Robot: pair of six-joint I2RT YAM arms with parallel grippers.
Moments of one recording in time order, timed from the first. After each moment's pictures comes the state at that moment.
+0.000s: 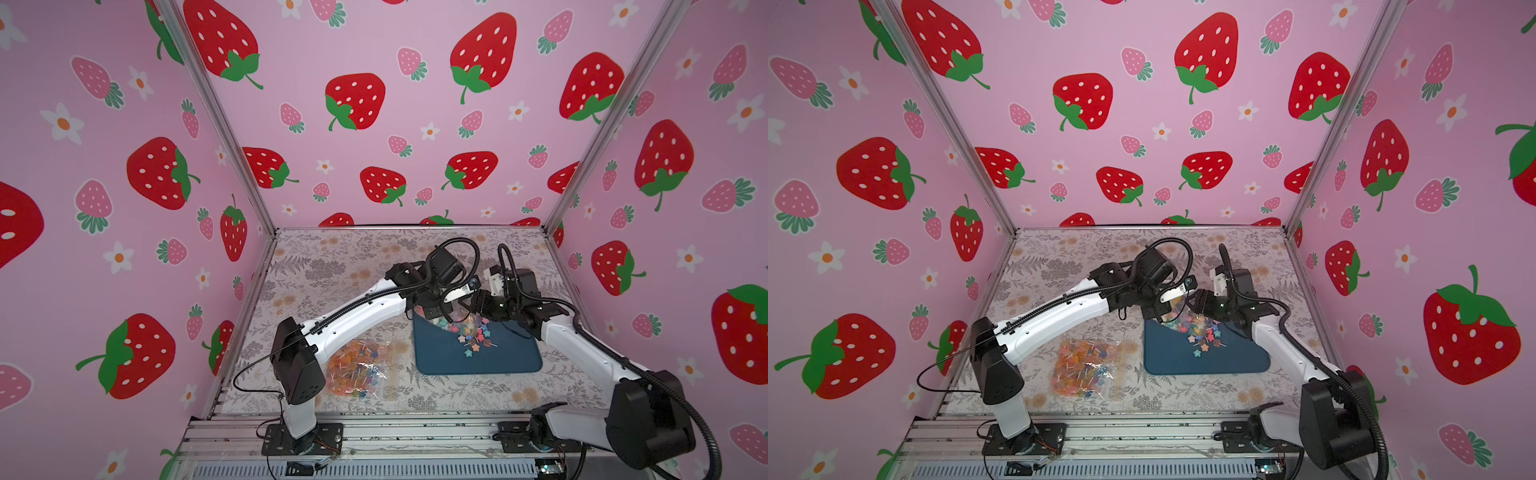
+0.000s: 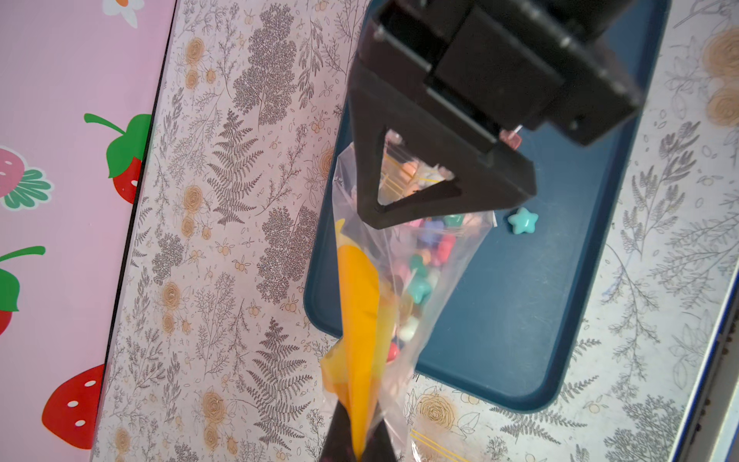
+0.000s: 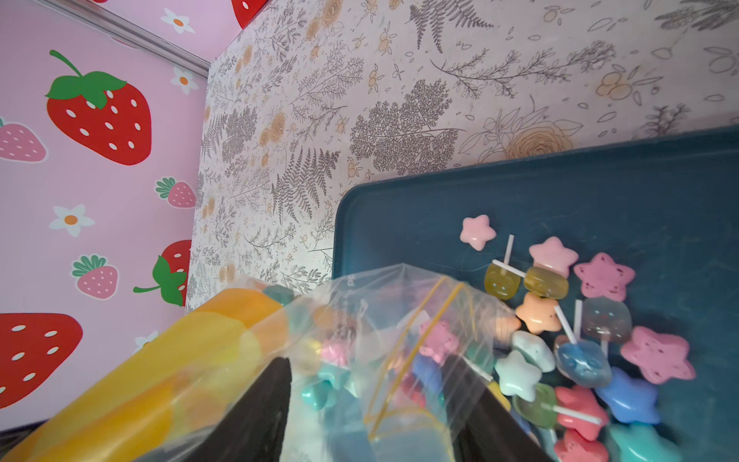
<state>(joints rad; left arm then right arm) -0.93 1.82 1.76 -0.92 -0.11 0.49 0.36 1.26 0.78 -0.29 -0.47 0.54</state>
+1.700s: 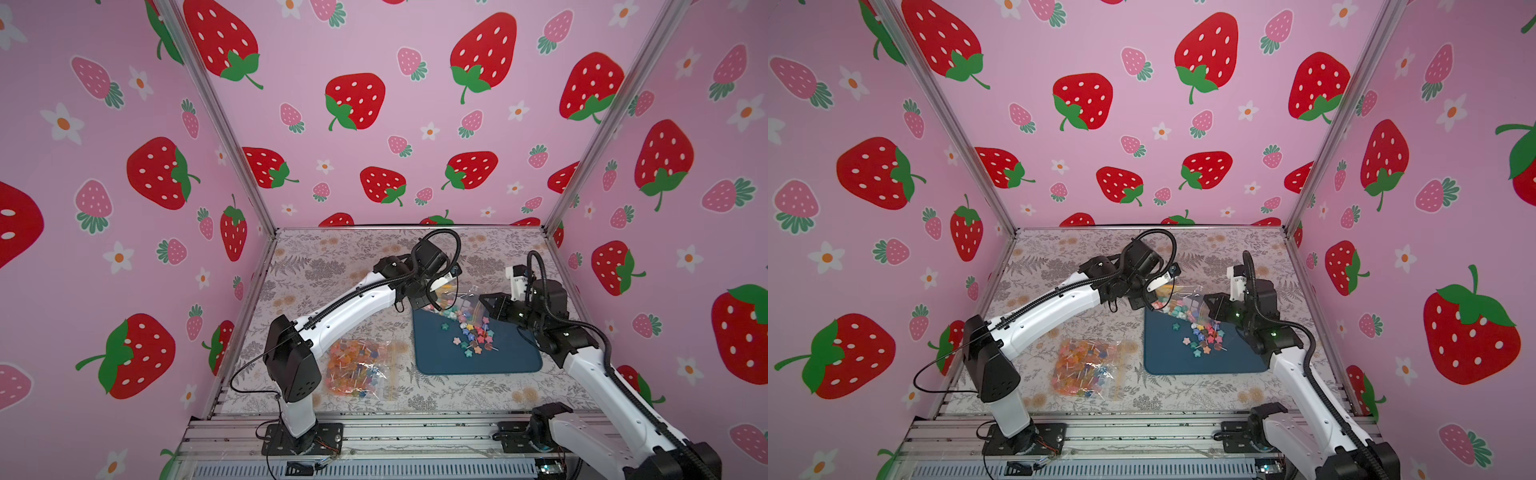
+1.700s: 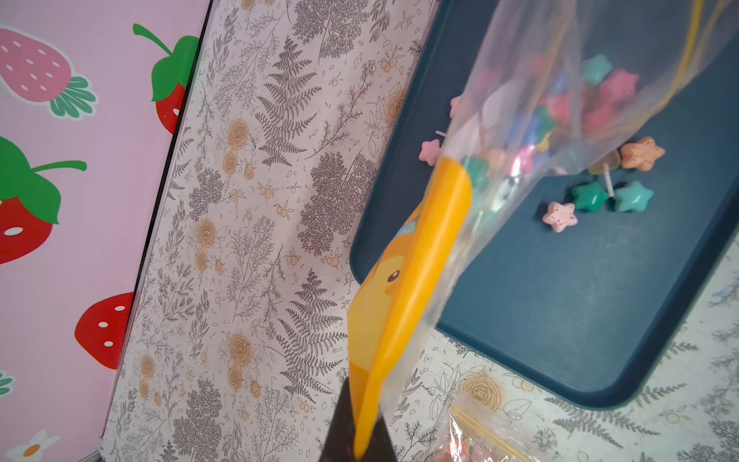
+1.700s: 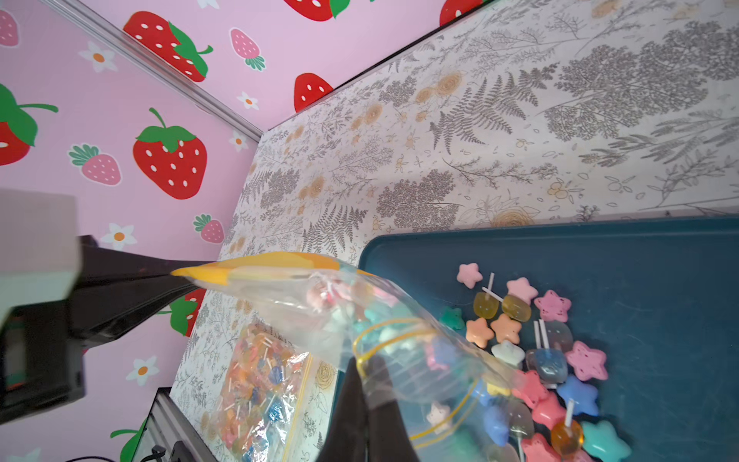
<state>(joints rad) -0.84 1.79 1.75 -0.95 -0.18 0.47 0.30 0.96 0.67 -0.23 -0.44 0.51</state>
